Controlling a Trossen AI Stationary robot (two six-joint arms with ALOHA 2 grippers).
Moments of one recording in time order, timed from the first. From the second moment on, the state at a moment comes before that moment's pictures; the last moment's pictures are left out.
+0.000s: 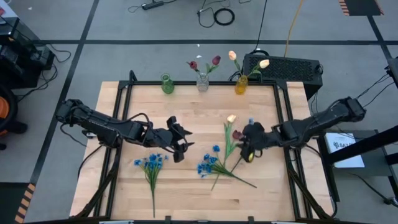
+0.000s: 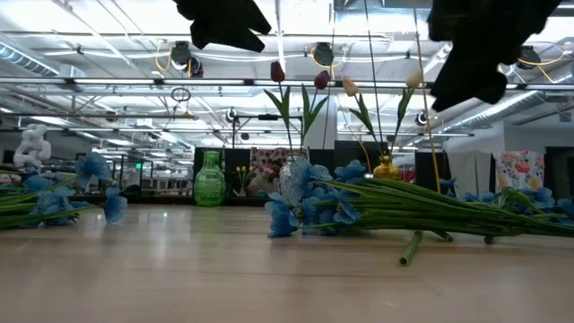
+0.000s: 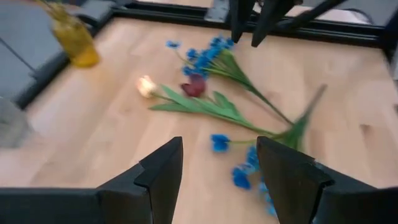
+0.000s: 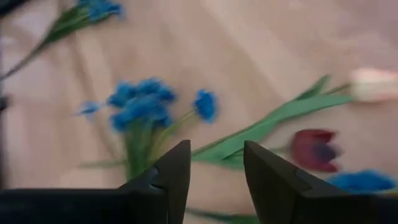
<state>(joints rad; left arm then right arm) -0.26 1.37 1.03 -0.24 -0.39 -0.27 0.32 1.08 0.75 -0.54 0.32 0.83</state>
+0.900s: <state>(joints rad) -0.36 1.37 1.03 -0.41 -0.37 -0.31 0.40 1.44 0.75 -0.40 0.32 0.93</state>
